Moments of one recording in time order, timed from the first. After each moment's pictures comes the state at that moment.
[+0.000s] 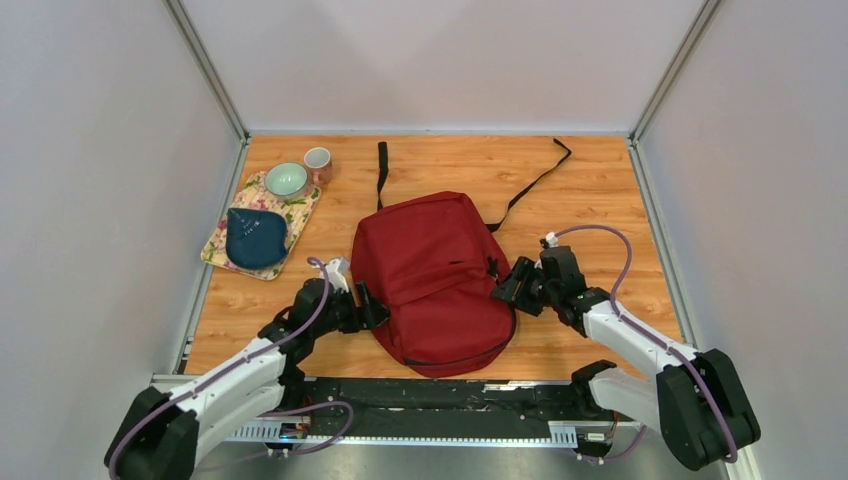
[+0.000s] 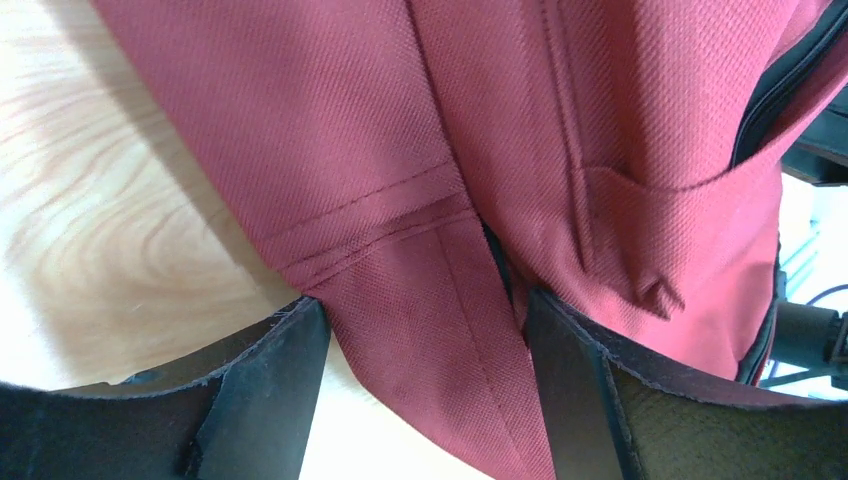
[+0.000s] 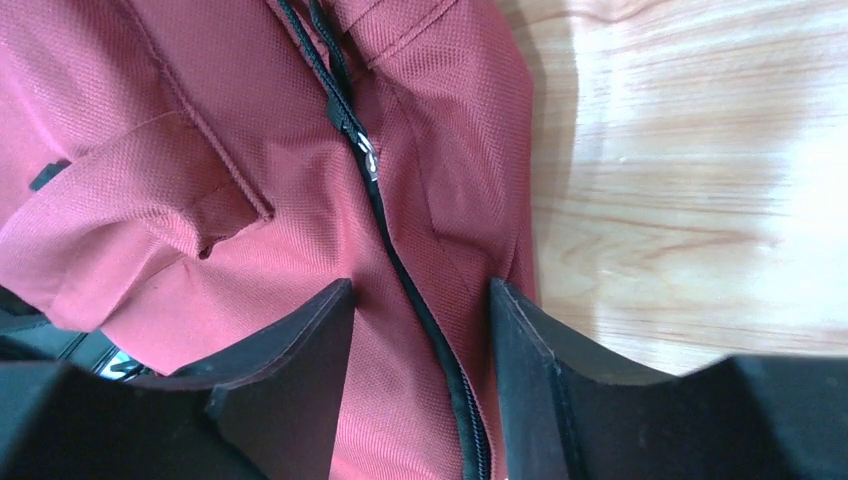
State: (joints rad) left arm -0.54 0.75 0.13 0.01 0.18 -0.73; right arm 0.39 1.08 0.41 -0.14 -0.23 0.81
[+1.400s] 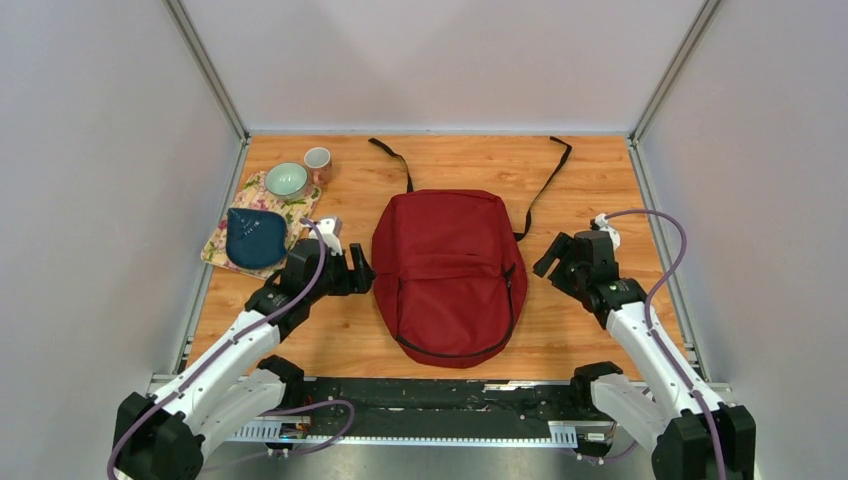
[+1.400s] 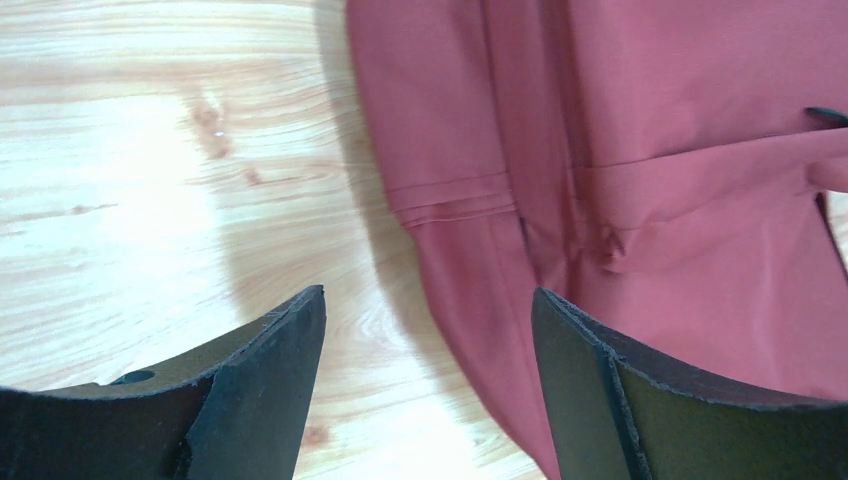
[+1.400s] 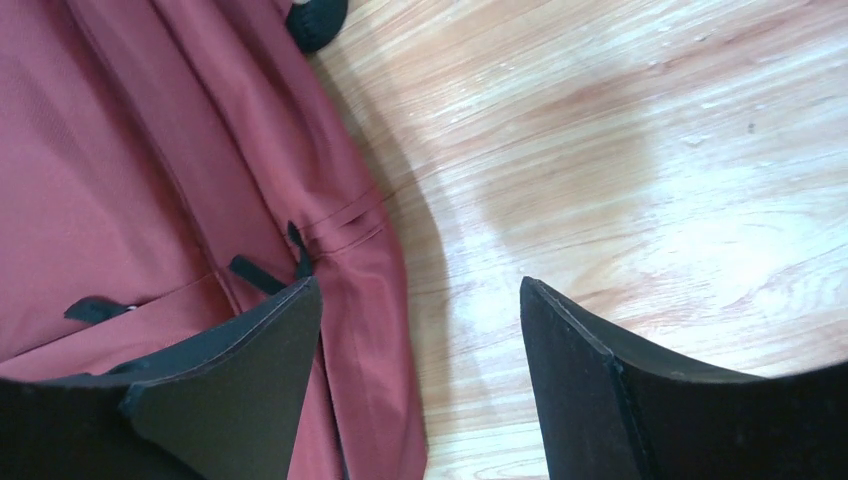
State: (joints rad) left arm -0.46 0.86 0.52 -0.25 0.03 -0.47; right arm 0.21 0.90 0.58 -0.46 0.08 0.69
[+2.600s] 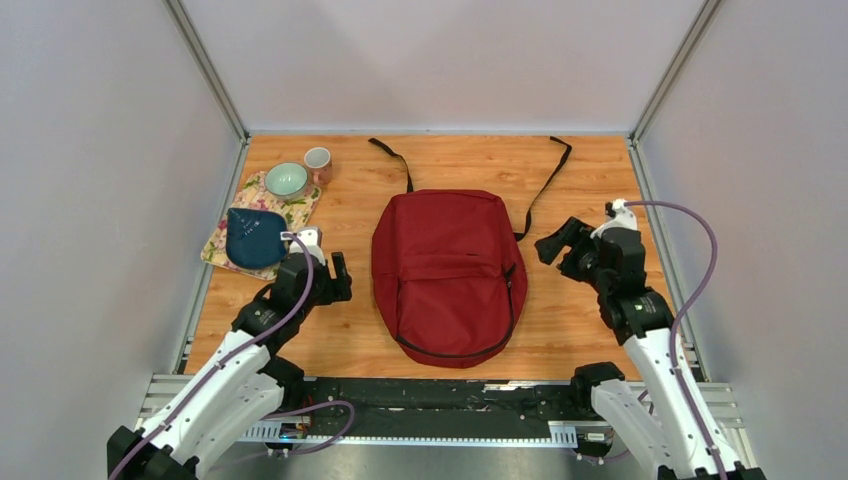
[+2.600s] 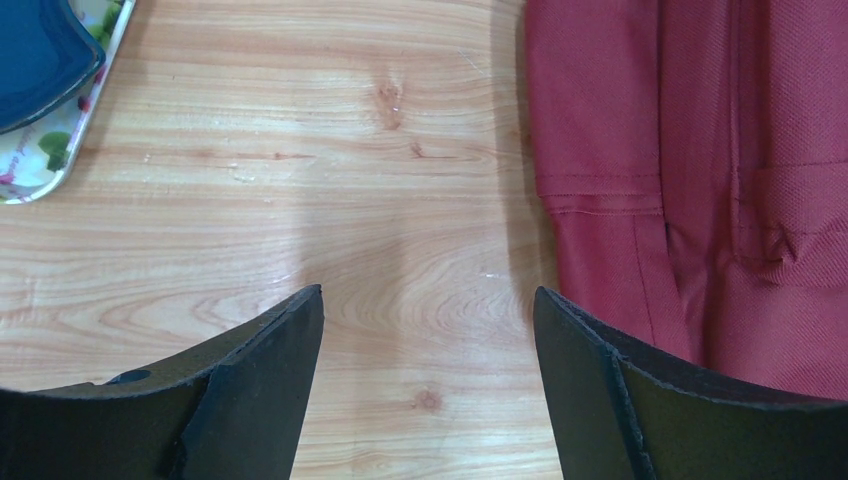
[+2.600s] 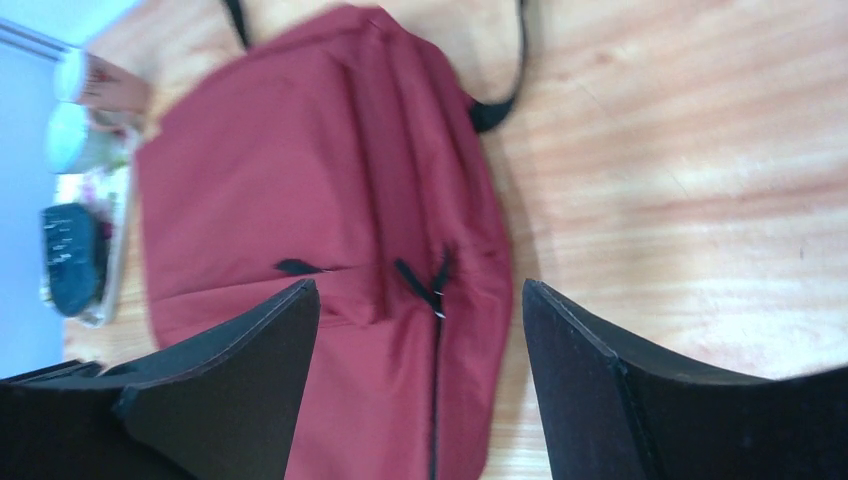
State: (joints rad) left arm -0.46 0.68 0.47 -0.43 -0.25 -0.43; right arm 0.17 0.72 0.65 -0.46 -0.04 0.60
